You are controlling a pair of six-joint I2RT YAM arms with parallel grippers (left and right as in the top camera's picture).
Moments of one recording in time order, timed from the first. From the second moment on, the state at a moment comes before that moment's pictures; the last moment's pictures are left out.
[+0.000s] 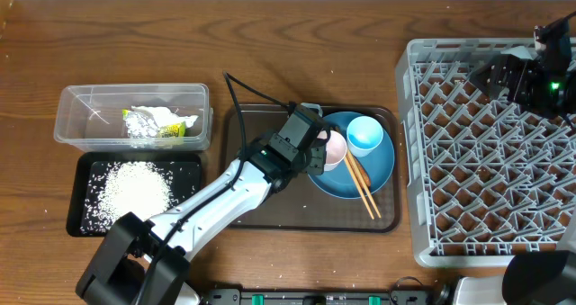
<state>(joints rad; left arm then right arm) -0.68 1.59 0.96 -0.33 0.02 -0.51 -0.37 1.61 1.71 -1.25 -0.55 -0.04</state>
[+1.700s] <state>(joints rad) -0.62 1.38 0.96 -0.47 -0.05 -0.45 -0.37 1.61 1.71 -1.25 -0.55 -0.04</state>
